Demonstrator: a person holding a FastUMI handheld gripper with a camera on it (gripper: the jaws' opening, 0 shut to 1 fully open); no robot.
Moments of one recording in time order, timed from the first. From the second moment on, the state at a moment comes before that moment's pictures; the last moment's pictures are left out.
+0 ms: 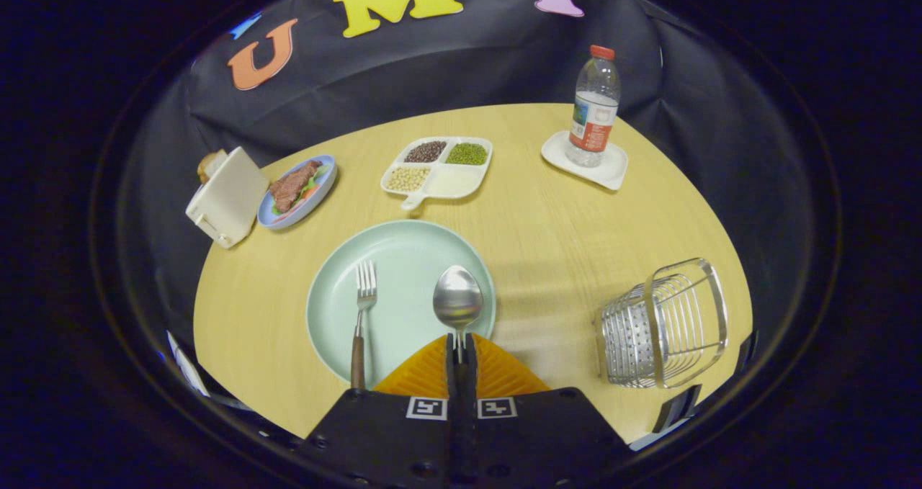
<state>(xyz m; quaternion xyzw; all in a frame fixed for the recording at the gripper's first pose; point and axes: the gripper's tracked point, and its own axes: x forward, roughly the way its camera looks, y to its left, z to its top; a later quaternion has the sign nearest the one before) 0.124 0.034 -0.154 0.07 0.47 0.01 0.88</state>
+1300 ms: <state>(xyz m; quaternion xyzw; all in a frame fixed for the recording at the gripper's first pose) 0.059 -0.122 -0.098 0.09 0.43 -0.07 0.90</state>
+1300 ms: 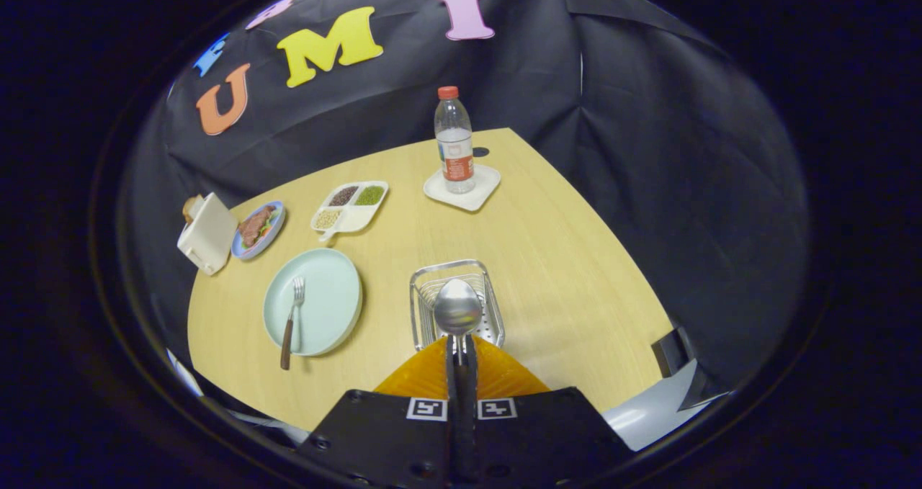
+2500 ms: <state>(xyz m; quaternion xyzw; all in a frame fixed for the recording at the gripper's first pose) 0.070 -0.033 -0.044 0.00 0.31 -0.03 0.95</state>
